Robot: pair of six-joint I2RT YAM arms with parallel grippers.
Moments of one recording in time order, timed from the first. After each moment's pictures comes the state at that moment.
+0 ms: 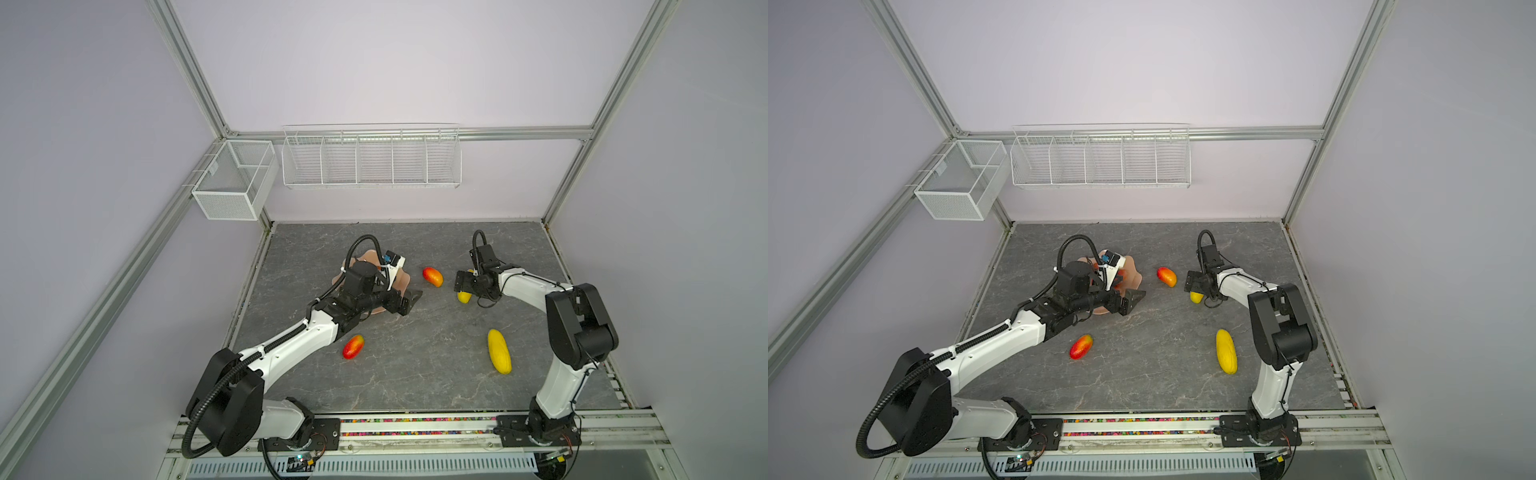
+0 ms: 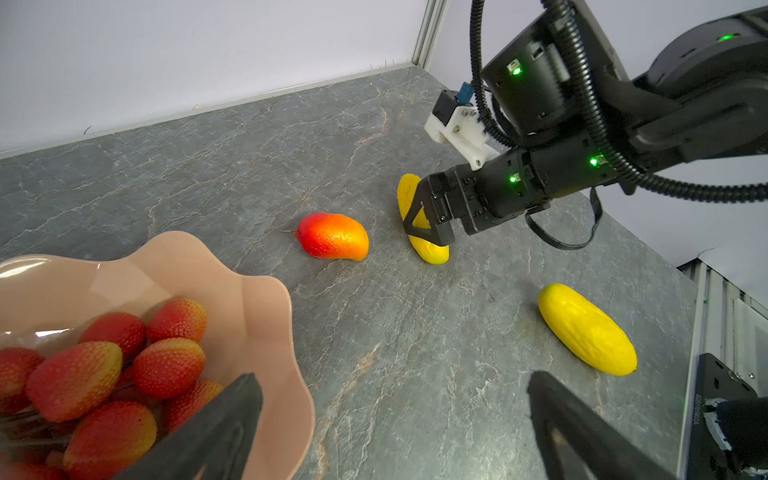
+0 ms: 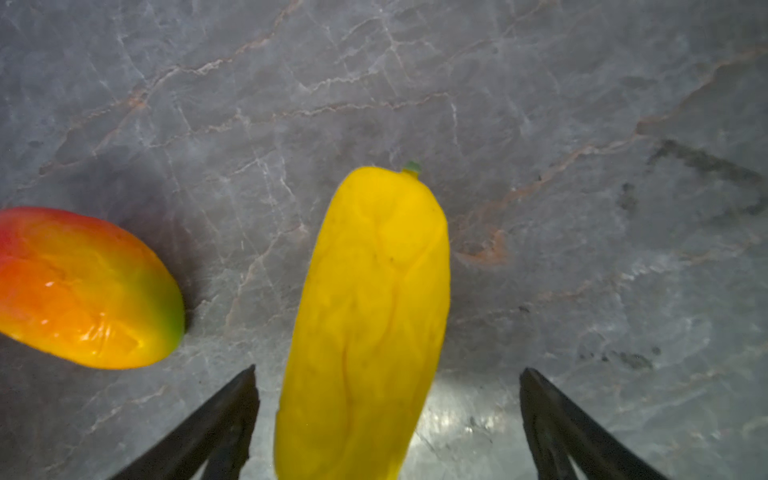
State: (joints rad) left arm -0.67 1.36 0.86 0.04 0.28 -0.13; right arm 0.31 1.85 1.17 -0.40 0.07 0.50
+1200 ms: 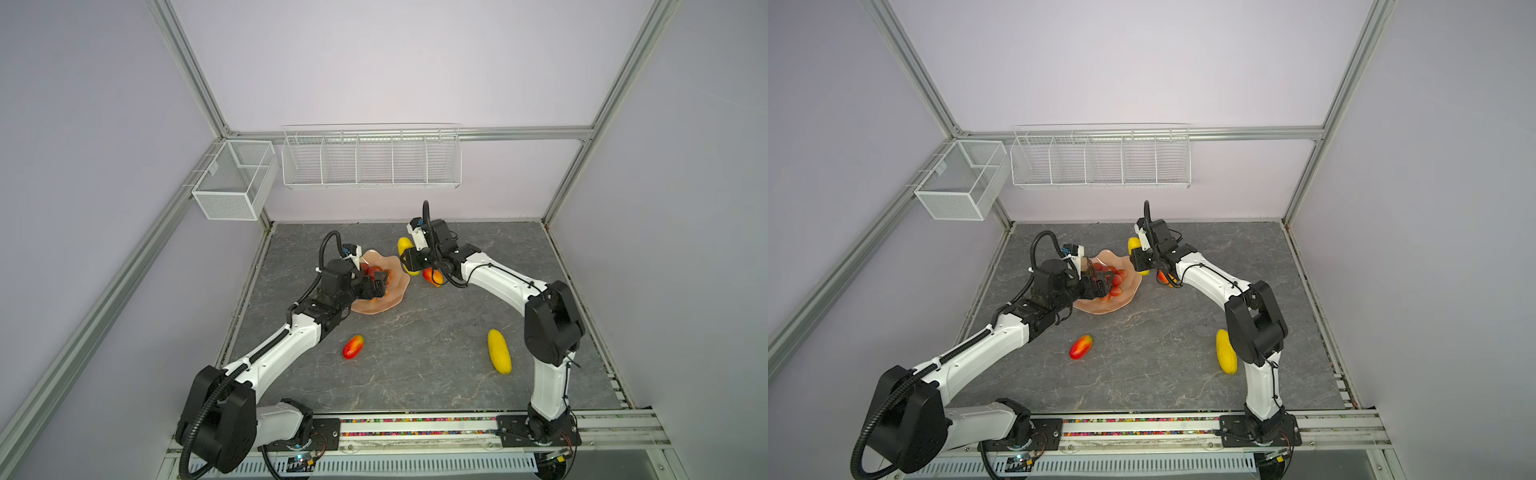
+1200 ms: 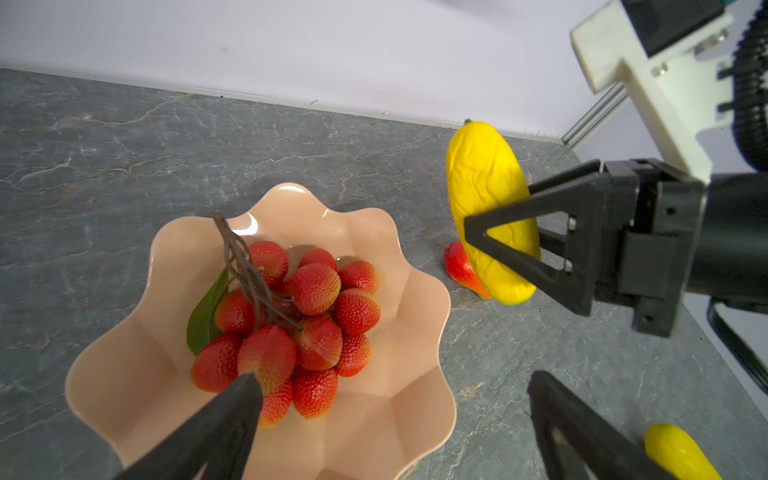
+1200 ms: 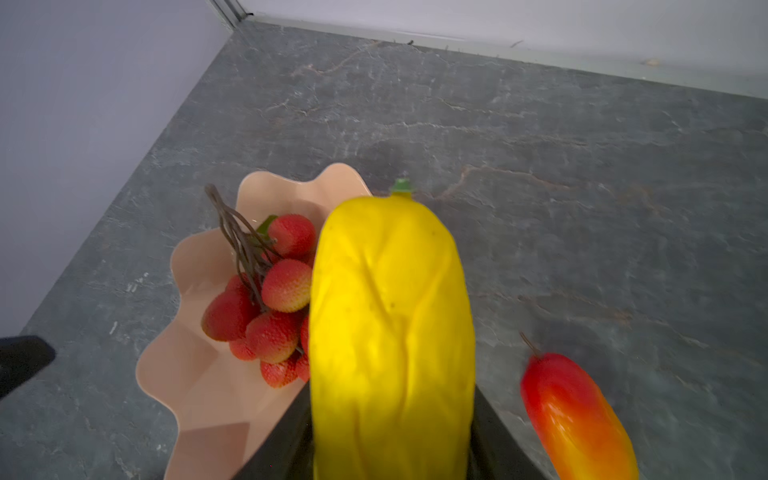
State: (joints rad) left arm -0.49 1.26 0.79 0.01 0.04 -0.37; right arm 0.62 2.00 1.64 -0.35 -0.14 0.26
